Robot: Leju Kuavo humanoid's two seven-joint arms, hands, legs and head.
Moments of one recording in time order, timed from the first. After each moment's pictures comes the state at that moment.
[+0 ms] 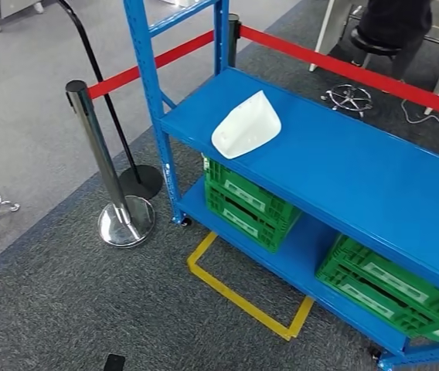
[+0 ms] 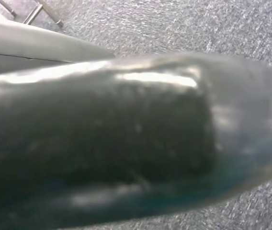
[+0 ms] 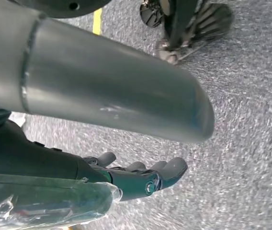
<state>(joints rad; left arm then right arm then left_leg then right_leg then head) -0.06 -0.20 0.88 -0.22 -0.99 0.31 -0.32 -0.03 0.22 -0.87 -0.24 0.55 -0.37 -0.09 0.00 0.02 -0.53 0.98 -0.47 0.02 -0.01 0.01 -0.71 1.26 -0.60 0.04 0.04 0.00</state>
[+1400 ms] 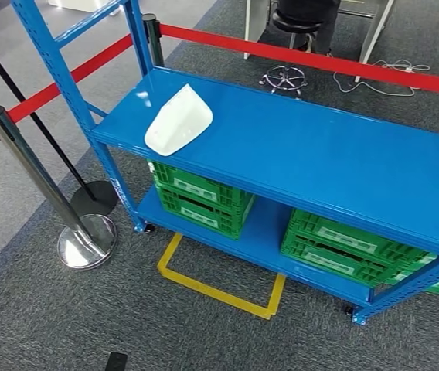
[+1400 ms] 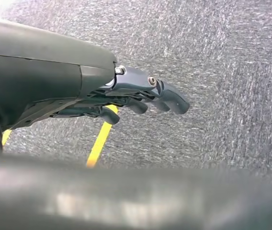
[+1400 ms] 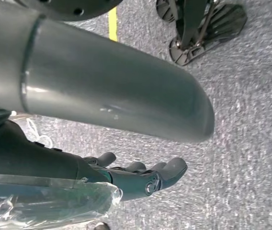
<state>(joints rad) -0.07 -0.21 0.88 -0.22 -1.01 0.31 -0.32 -0.03 0.22 -0.87 -0.24 0.59 -0.35 -0.01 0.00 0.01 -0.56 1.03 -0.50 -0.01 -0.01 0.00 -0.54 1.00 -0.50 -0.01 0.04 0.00</state>
